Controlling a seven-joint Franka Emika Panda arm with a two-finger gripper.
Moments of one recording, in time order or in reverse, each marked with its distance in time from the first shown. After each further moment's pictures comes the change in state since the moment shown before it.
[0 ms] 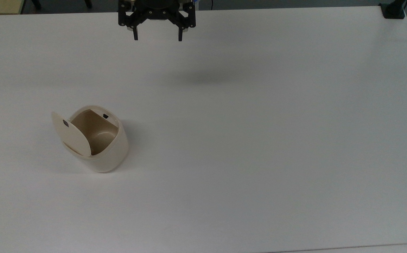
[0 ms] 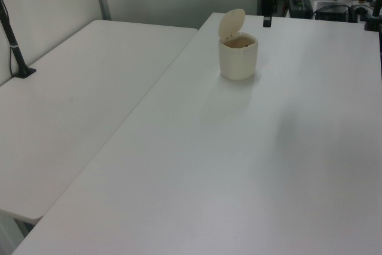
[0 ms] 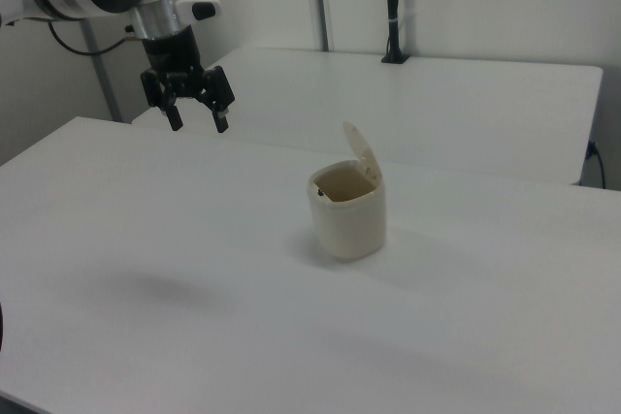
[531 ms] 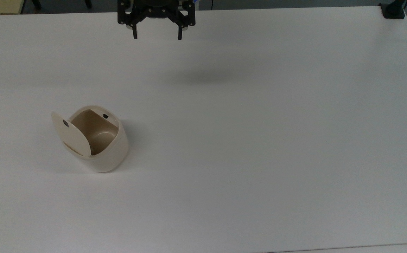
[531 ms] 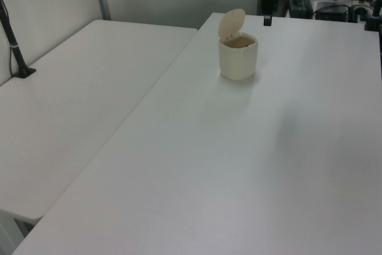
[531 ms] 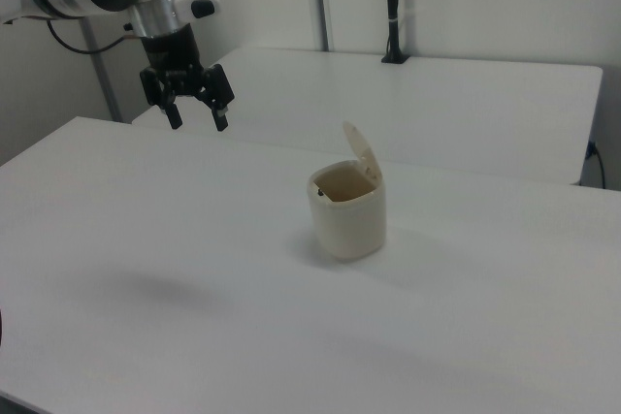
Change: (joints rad) arm 0.000 -0.006 -0.001 0.000 0.000 0.000 0.000
